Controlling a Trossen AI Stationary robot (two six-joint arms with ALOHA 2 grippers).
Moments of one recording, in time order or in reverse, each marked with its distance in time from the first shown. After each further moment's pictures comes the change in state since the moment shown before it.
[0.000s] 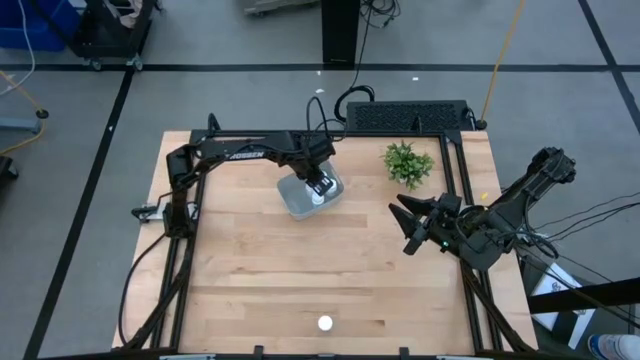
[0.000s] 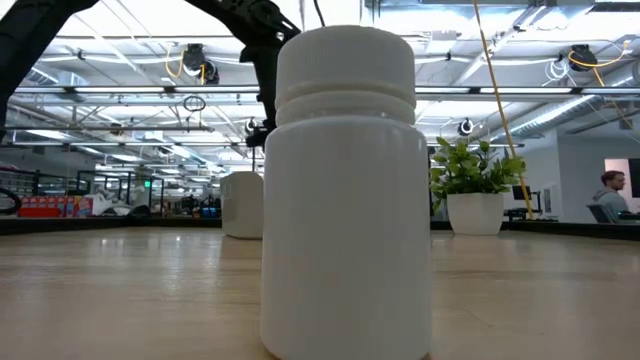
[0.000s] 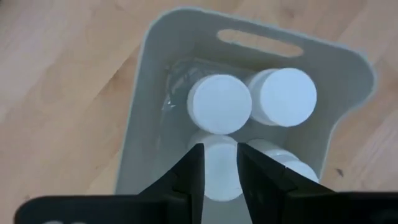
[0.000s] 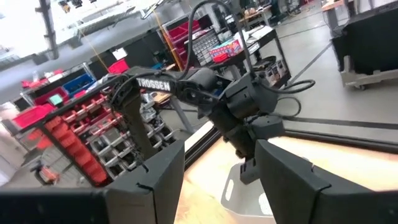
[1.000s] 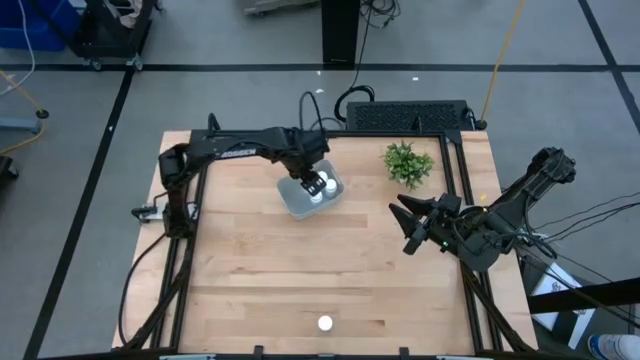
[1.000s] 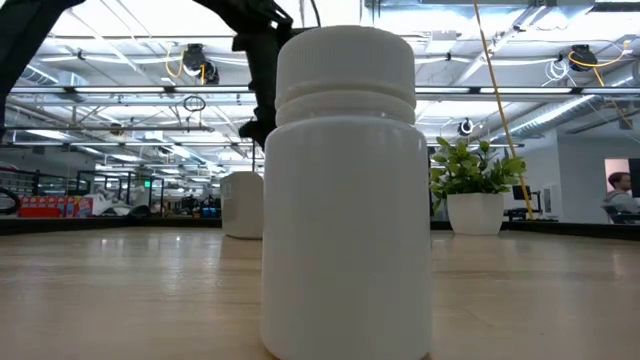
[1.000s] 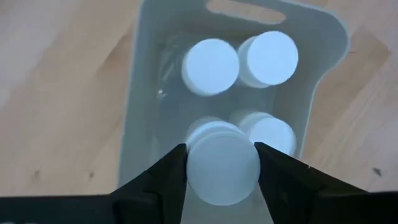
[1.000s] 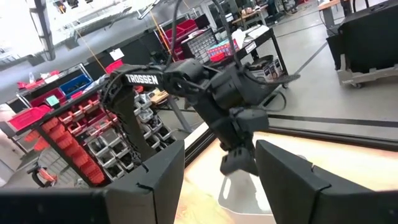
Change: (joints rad) left arm 0.002 -0.056 0.000 -0.094 0.053 0.043; right arm 0.000 0.000 0.000 -0.043 0.010 0.050
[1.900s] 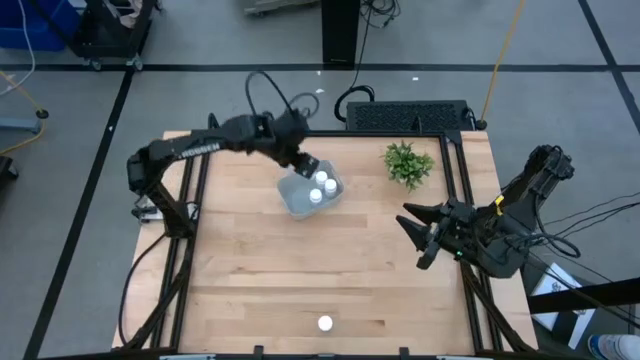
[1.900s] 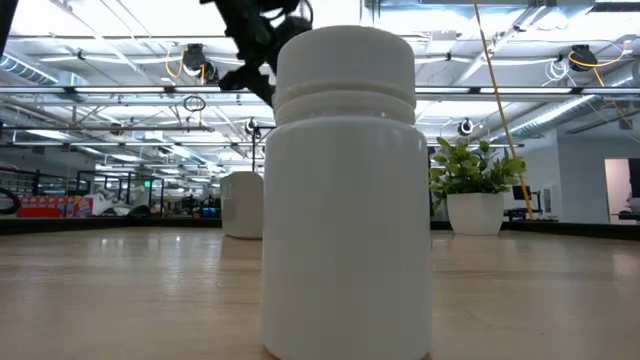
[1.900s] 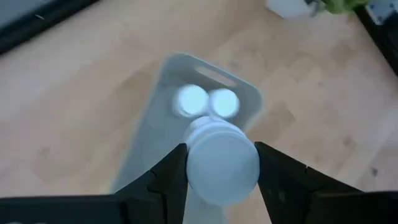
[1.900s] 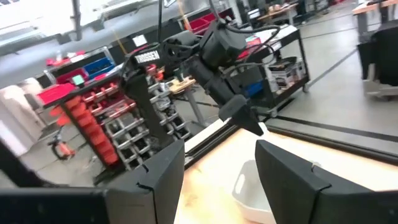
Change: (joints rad) left arm 0.013 -0.245 0.000 0.012 0.007 -0.237; right arm 0.103 0.005 0.073 -0.009 0.005 -0.139
